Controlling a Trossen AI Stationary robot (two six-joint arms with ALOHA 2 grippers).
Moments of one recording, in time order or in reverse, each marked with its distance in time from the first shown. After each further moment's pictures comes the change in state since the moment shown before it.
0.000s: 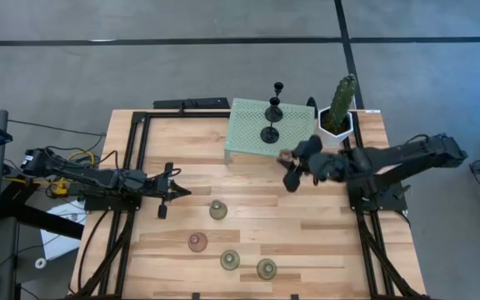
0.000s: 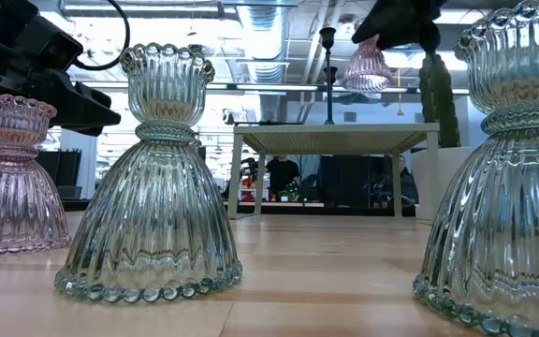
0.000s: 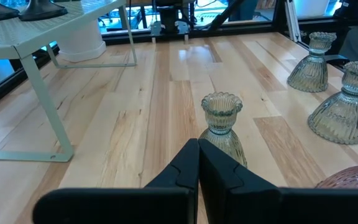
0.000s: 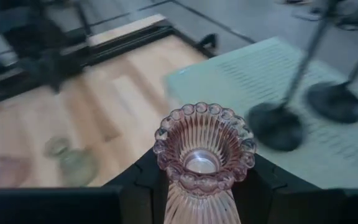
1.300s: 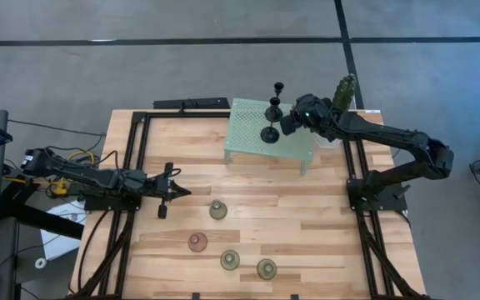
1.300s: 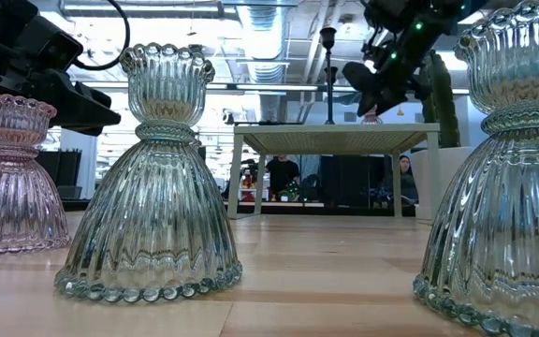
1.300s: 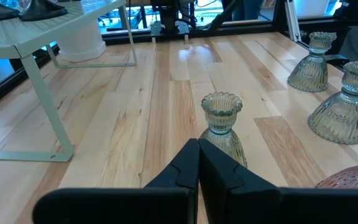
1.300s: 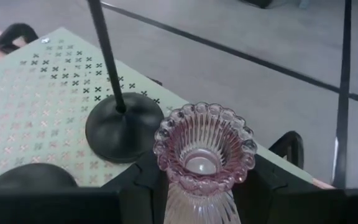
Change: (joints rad) left arm 0.000 0.000 0.000 0.000 0.000 0.000; right arm -0.643 0.167 0.019 0.030 -0.107 -0.121
